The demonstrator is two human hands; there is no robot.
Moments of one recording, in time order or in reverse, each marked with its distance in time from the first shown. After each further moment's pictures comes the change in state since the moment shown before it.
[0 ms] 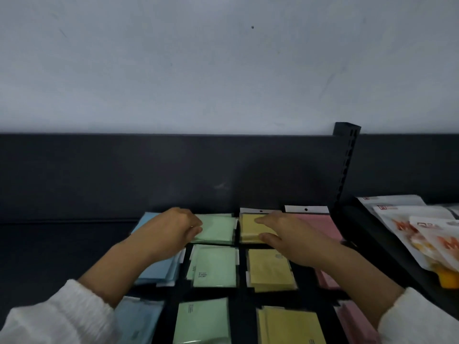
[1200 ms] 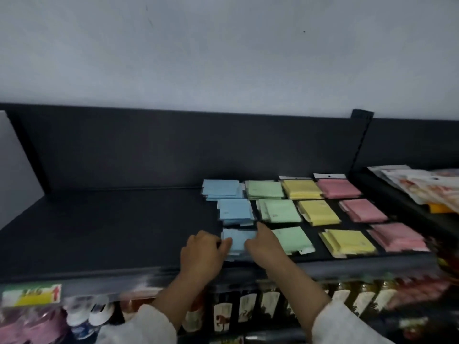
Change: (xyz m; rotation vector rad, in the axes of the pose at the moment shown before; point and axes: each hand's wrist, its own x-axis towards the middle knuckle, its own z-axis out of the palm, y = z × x) left_hand -0.190 -0.038 0.034 -0.413 -0.040 -0.489; right_hand -0.011 -0.248 0.128 0.770 0.177 0.611
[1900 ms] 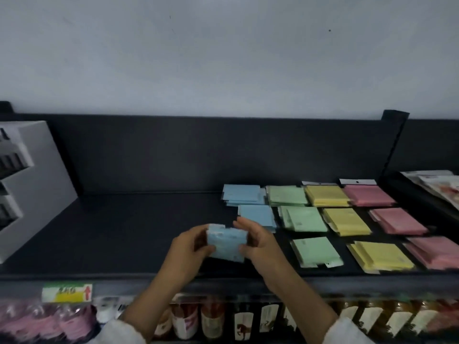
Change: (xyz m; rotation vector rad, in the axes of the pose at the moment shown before) left_hand -0.003 -0.056 -0.048 -0.528 0.084 0.139; right_hand 0.003 -0.012 0.032 0.425 -0.180 -0.277
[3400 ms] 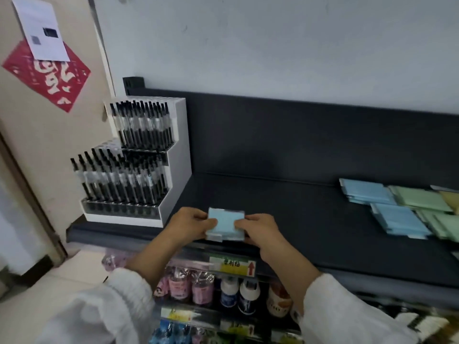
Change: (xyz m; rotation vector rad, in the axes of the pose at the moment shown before) left_hand -0.025 -0.138 -0.272 -0.084 0.082 -0.472; right_hand 0.060 -0.034 0.311 -0.034 0.027 0.348
